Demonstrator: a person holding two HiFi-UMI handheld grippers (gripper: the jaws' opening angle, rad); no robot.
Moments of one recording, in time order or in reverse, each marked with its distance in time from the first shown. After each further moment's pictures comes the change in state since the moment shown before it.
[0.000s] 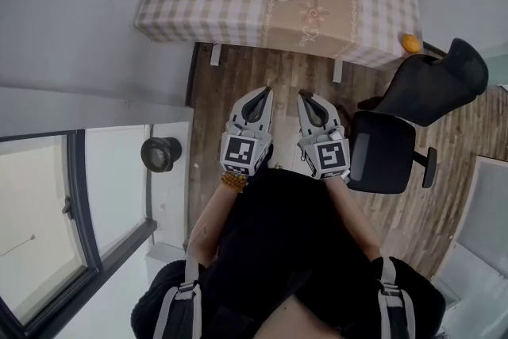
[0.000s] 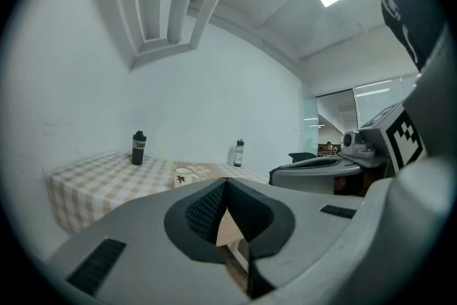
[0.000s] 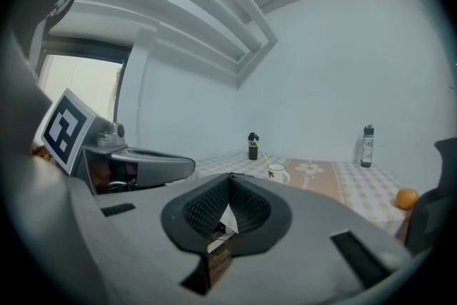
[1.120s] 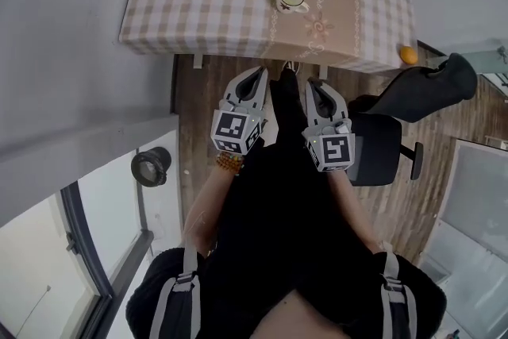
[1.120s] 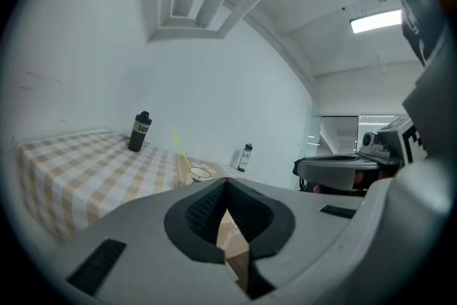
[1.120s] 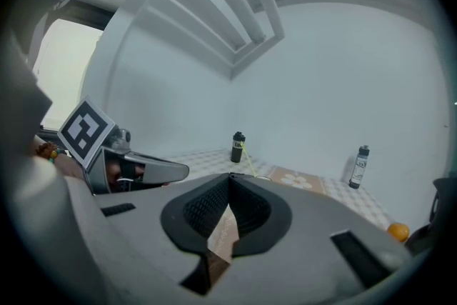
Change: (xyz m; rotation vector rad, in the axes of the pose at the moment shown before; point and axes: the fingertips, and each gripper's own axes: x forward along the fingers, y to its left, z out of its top) left arm 0.088 0.133 0.000 -0.200 0.018 -0.088; right arm 0.116 -0.029 0.037 -0.119 0.055 -0.155
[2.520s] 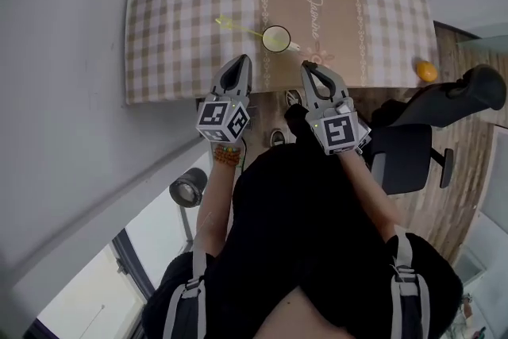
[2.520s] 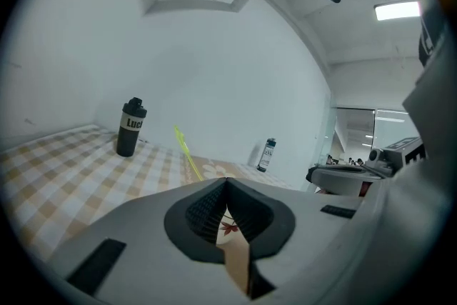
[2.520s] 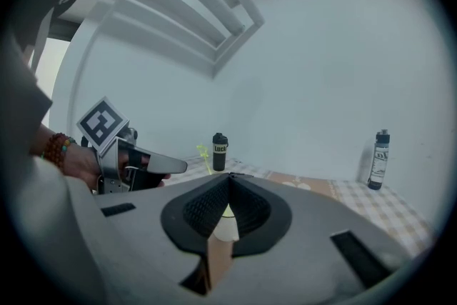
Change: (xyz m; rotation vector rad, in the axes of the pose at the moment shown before) left arm 0.182 0.093 0.038 -0.029 0.090 0.052; right arm 0.153 -0.134 -0.003 0.086 -0.058 0.041
